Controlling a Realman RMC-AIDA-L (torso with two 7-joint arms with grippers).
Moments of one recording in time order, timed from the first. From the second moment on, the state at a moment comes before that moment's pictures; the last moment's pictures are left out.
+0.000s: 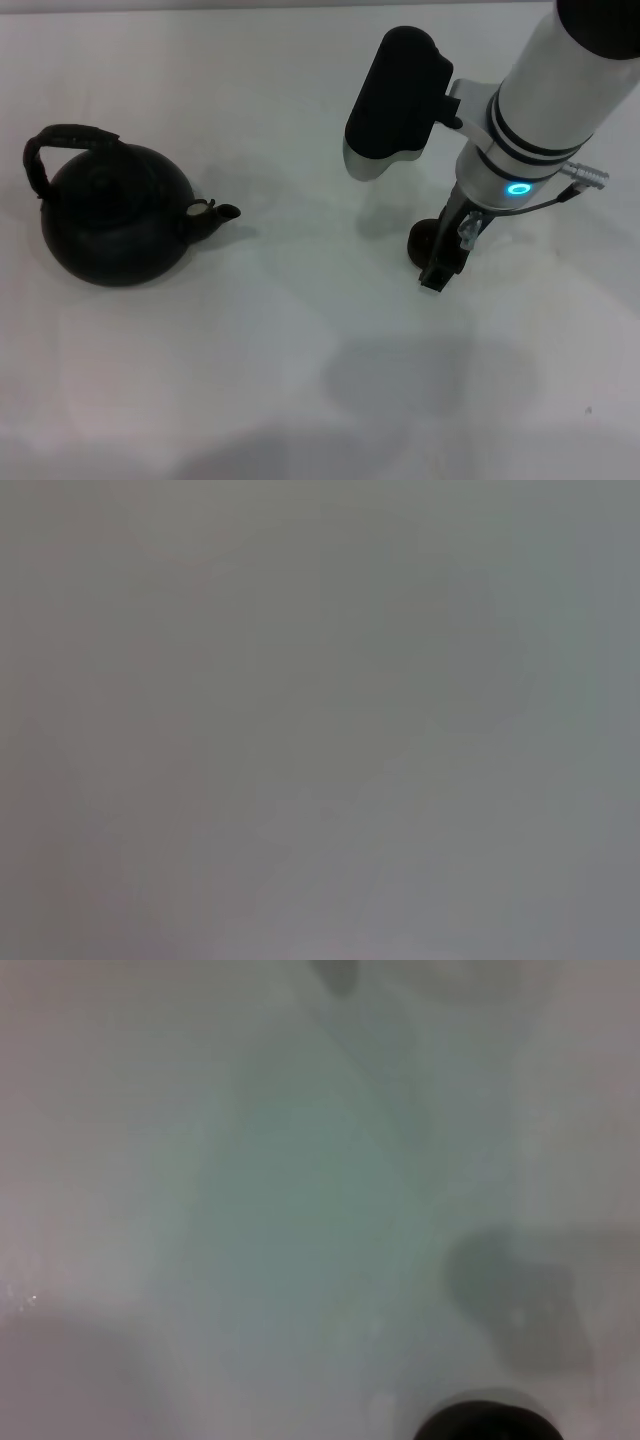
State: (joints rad) left arm -0.35 -2.08 0.58 0.05 0.58 1.18 -0.46; right arm 0.81 2.03 -1.98 -1.17 0.58 1.43 -0.38
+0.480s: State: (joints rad) left arm -0.34 -2.08 0.58 0.05 0.58 1.18 -0.46; right arm 0.81 2.03 -1.98 -1.17 0.58 1.42 -0.38
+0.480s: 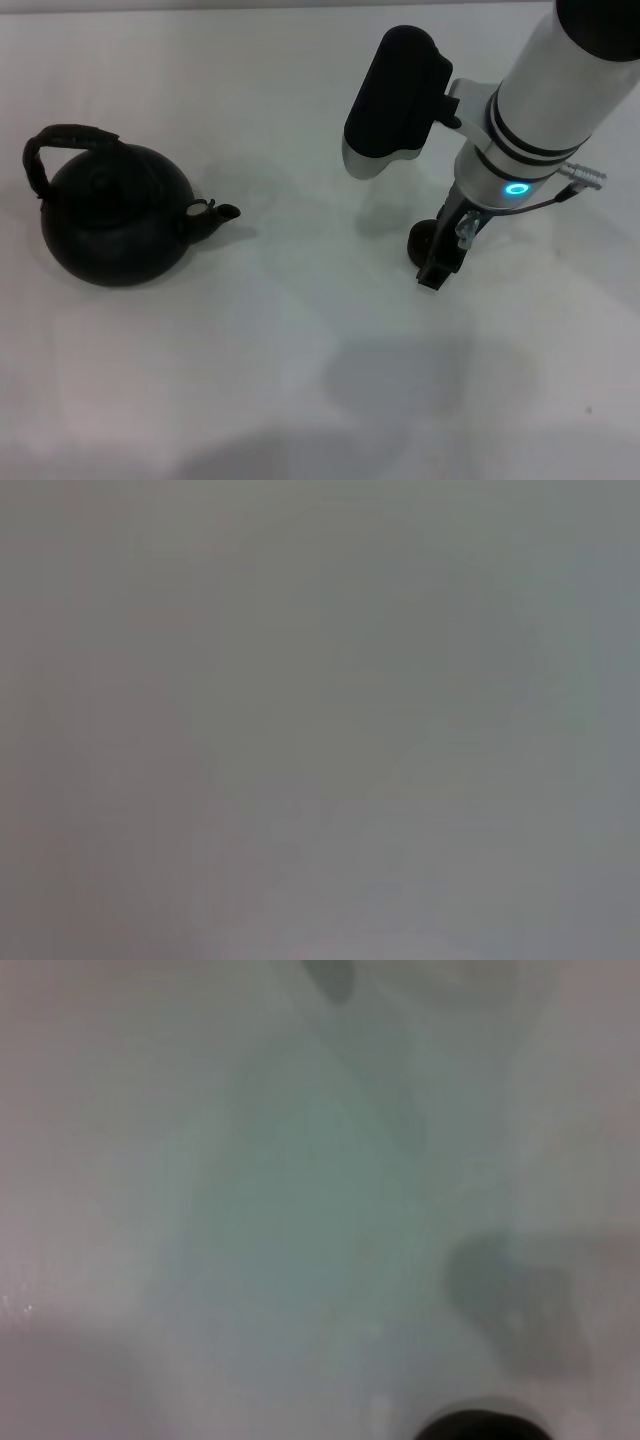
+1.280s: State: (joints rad) left arm -0.34 -2.08 0.58 0.05 0.58 1.18 -0.46; right arm 0.80 2.03 -2.00 -1.17 0.58 1.40 -0.37
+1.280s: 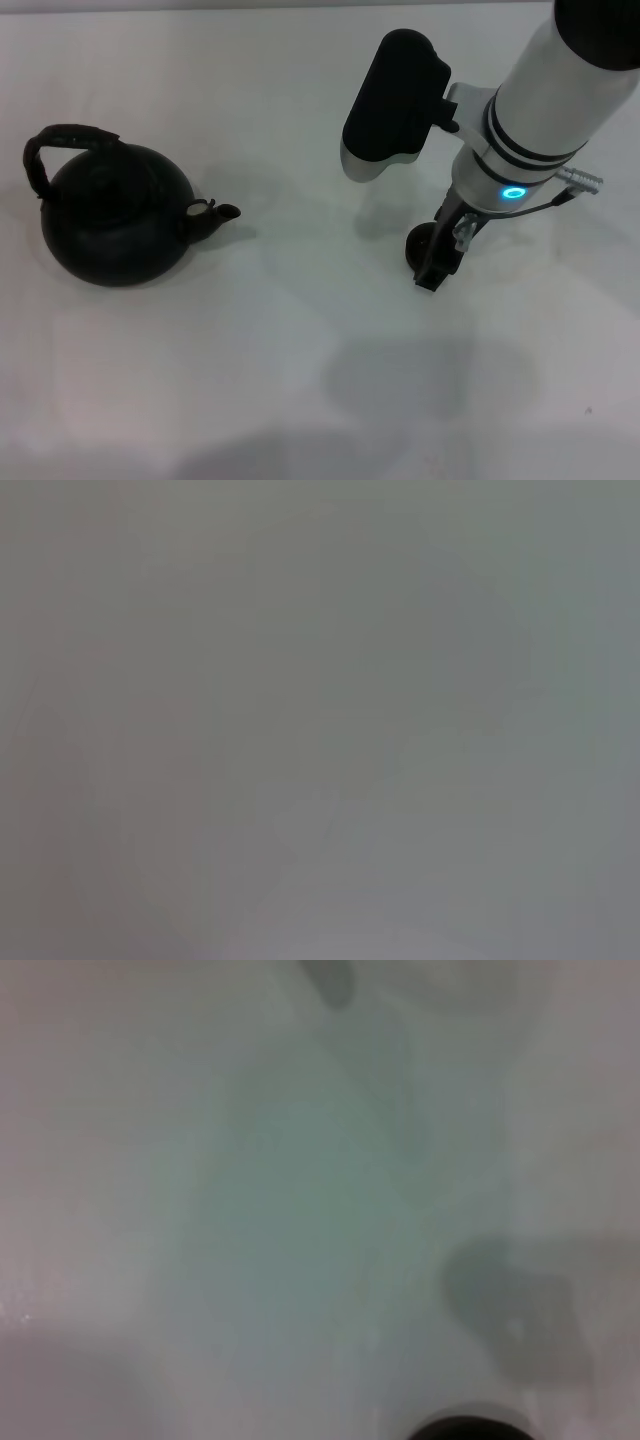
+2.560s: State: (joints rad) left arm -0.34 -2.08 0.59 0.05 0.58 1.18 -0.46; right arm 1.01 2.03 -2.02 -1.04 0.75 1.22 -0.45
